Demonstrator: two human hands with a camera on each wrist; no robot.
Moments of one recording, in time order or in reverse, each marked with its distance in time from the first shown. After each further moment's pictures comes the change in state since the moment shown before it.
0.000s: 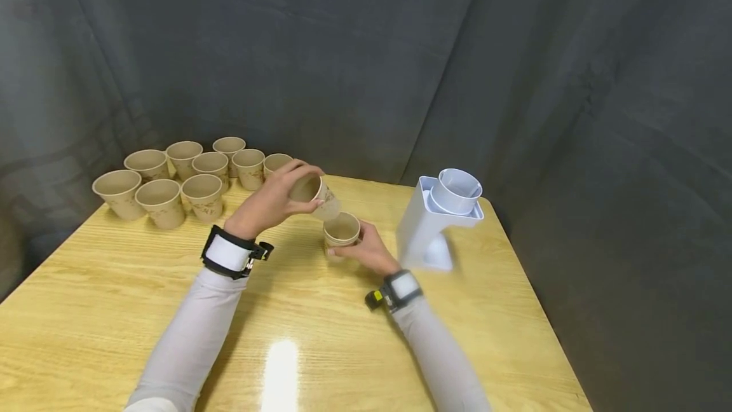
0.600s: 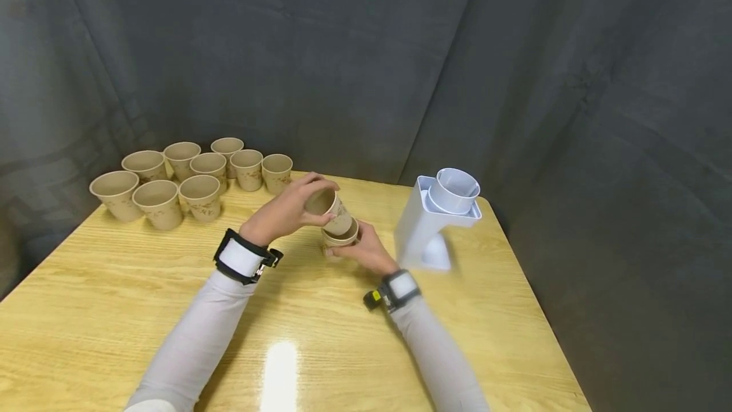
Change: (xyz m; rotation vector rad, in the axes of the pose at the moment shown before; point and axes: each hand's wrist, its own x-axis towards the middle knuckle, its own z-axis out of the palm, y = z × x) left_hand 0.003 0.009 0.026 -0.016 -0.136 0.001; right_hand 0.000 0.000 0.001 -0.003 -0.020 0.013
